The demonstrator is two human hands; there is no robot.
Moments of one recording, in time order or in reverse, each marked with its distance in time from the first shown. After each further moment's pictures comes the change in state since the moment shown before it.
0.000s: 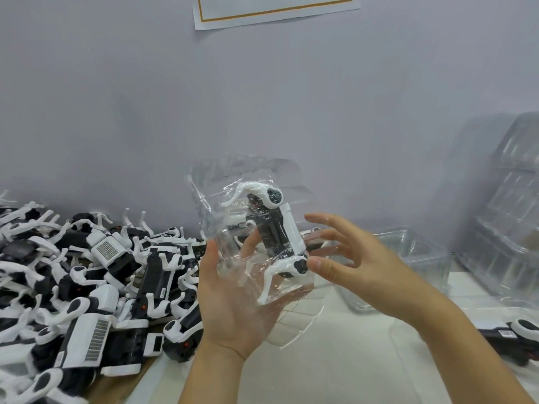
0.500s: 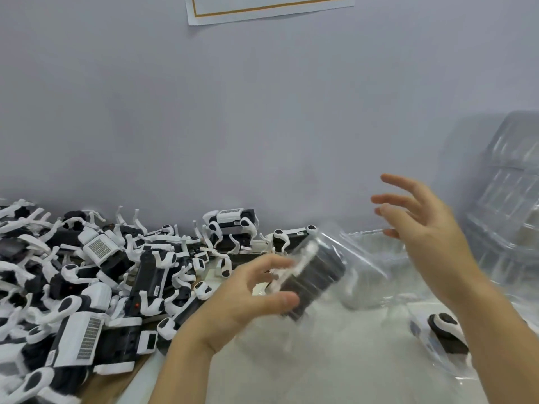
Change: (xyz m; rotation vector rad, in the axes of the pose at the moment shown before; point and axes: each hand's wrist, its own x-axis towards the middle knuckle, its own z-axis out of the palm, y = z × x) left_hand 0.005 0.012 -0.010 0.903 -0.438 -0.054; right_hand -0.007 0.000 -0.047 0.048 0.529 -0.010
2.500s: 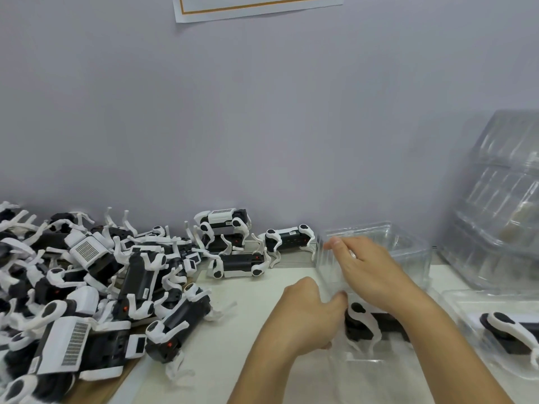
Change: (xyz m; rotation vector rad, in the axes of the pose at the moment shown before) left_hand 0.029 0.018 0.086 0.232 0.063 -0.360; right_hand -0.006 0.038 0.035 -0.599 -0.295 0.180
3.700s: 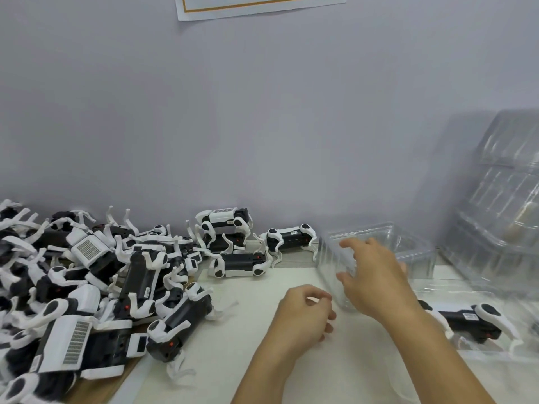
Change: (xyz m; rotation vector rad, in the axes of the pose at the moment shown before) left_hand 0.019 -0.031 0.016 -0.308 0.046 -0.044; right_hand -0.004 0.008 0.014 -0.338 0.072 0.124
